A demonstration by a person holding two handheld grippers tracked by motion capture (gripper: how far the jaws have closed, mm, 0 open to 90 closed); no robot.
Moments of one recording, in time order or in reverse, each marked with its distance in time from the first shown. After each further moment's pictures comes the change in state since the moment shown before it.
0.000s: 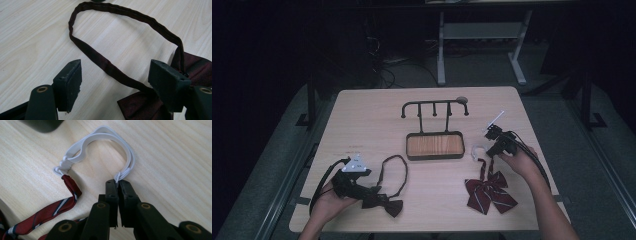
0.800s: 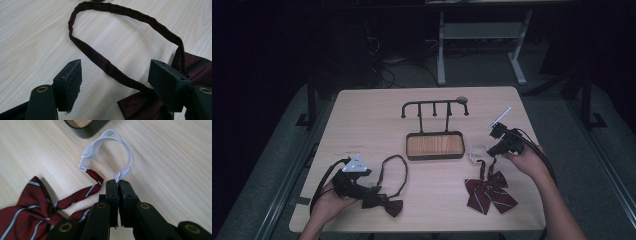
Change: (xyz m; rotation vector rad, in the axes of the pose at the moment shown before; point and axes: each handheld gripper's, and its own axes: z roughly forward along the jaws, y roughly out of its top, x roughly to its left) left arm 0.000 0.000 0.001 0.000 0.001 0.002; right arm 0.009 -0.006 -0.038 -0.059 0.087 -0.075
